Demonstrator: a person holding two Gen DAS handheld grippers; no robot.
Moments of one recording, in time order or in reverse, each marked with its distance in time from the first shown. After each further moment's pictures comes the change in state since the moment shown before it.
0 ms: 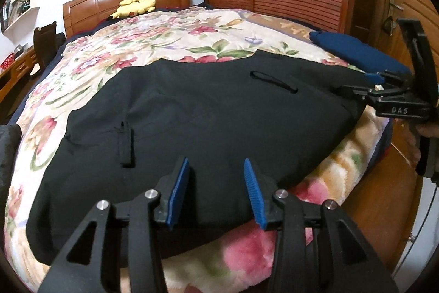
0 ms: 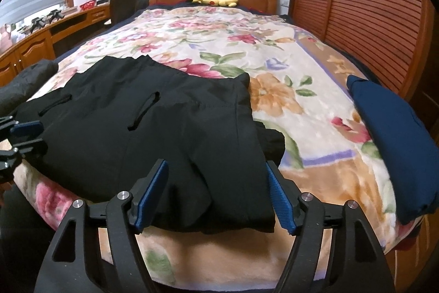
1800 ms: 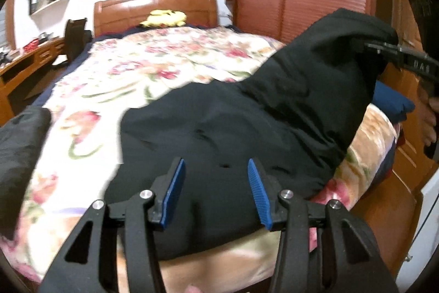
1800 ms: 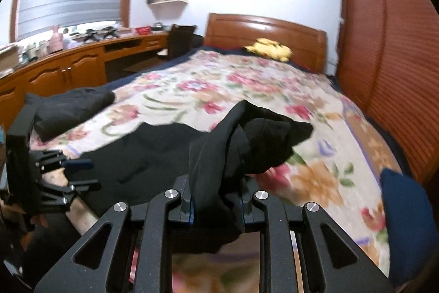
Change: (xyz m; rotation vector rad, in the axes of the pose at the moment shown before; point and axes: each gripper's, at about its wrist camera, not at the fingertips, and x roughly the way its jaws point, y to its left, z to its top) left arm -0.077 0.092 -0.026 -0.126 -0.131 0.048; right arm -0.067 0.118 0.094 -0.212 -0.242 0.226
